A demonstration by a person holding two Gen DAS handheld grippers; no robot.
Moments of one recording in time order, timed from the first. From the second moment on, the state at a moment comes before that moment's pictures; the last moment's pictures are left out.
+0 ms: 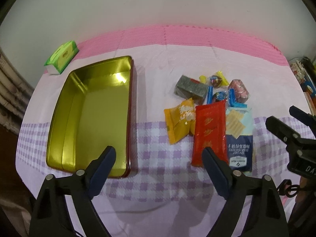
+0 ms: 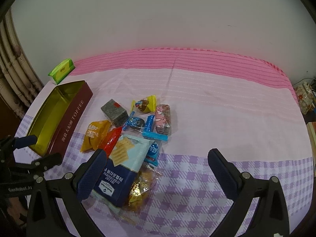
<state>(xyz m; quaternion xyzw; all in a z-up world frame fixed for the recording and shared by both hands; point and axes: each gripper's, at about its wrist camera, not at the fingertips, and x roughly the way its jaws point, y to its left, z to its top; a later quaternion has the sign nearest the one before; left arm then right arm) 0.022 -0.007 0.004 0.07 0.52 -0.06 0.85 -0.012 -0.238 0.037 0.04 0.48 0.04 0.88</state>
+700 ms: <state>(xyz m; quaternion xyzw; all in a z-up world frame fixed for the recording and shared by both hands) 0.094 -0.042 -0.032 0.02 0.59 -0.10 0.80 -0.008 -0.265 0.037 0.07 0.47 0.01 0.88</state>
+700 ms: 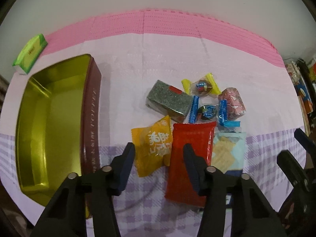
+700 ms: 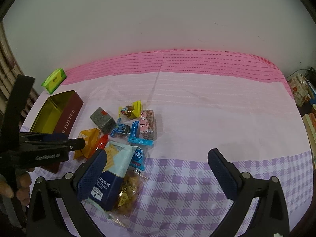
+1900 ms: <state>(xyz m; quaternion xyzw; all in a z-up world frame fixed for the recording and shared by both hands) 0.101 -0.045 -0.061 0.04 0.58 -0.11 0.81 -0.004 -0.270 0.019 0.08 0.49 0.00 0.87</state>
